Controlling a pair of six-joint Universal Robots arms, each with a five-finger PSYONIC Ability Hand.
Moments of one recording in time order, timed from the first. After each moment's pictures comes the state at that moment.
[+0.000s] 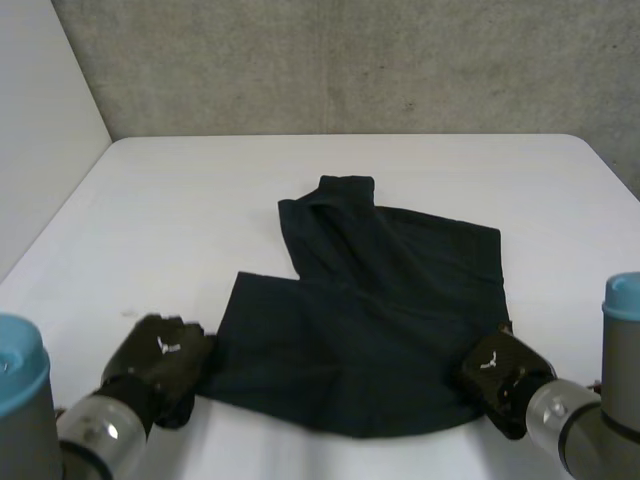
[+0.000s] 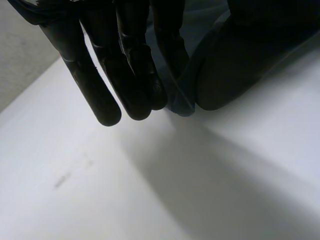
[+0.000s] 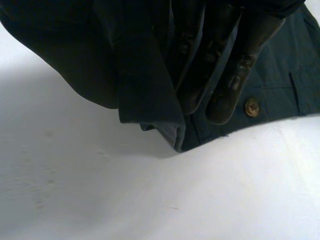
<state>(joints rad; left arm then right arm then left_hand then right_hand) 4.16 -1.58 -2.05 3.13 -1.69 3.56 1.92 -1.35 1.98 0.11 1.44 2.27 1.14 1.20 1.19 1.20 0.98 0.96 1.18 1.18 1.19 1.00</state>
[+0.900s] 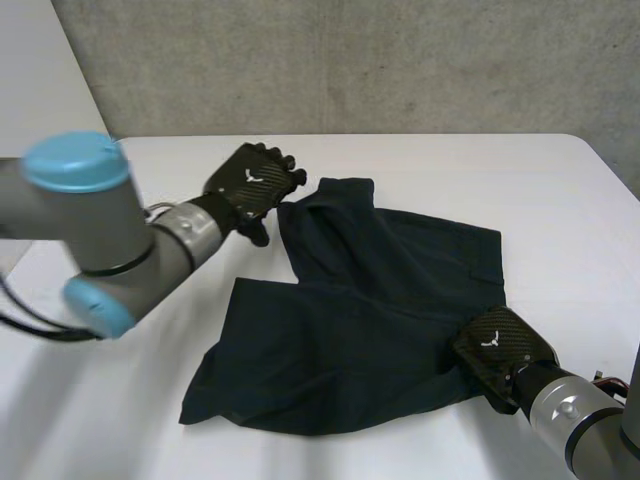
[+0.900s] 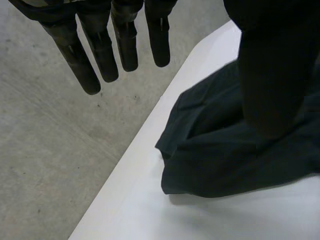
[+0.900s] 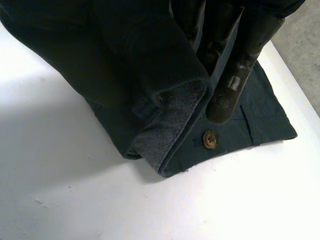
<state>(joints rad) 4.29 -2.21 -1.21 3.30 -1.19 3.72 1.86 -1.43 2.09 -0.13 1.34 2.33 0.39 0.39 0.38 0.39 0.21 0.96 1.18 1.18 1.19 1.00</state>
